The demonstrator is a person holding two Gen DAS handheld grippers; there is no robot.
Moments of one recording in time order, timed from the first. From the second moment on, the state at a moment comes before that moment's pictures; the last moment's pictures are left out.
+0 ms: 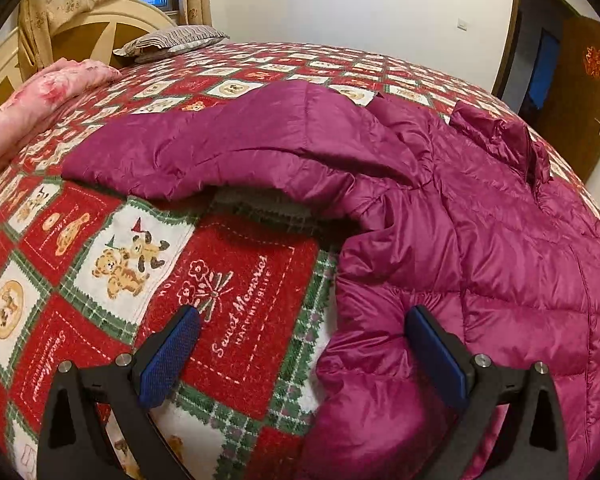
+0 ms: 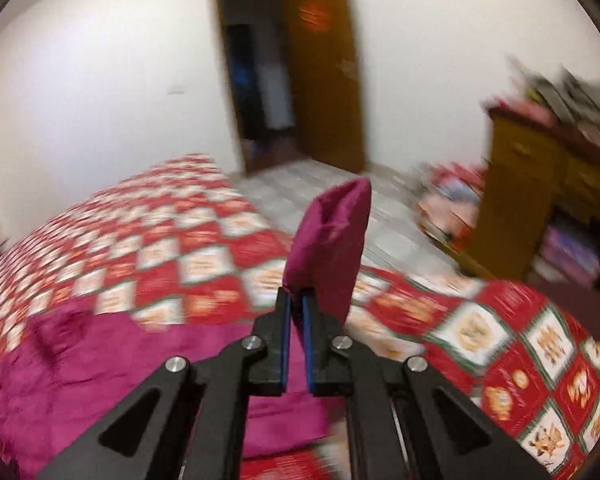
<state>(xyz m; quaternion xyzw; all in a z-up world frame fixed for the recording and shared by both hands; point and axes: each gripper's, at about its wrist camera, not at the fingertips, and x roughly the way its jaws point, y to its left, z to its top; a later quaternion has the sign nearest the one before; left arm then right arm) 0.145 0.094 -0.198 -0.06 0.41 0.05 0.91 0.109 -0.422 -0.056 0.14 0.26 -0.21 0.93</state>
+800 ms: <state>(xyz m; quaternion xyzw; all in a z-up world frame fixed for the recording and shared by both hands) 0.140 0.099 -0.200 -0.07 0.40 0.04 0.91 0.184 -0.103 -0.138 0.05 0.35 0.12 0.93</state>
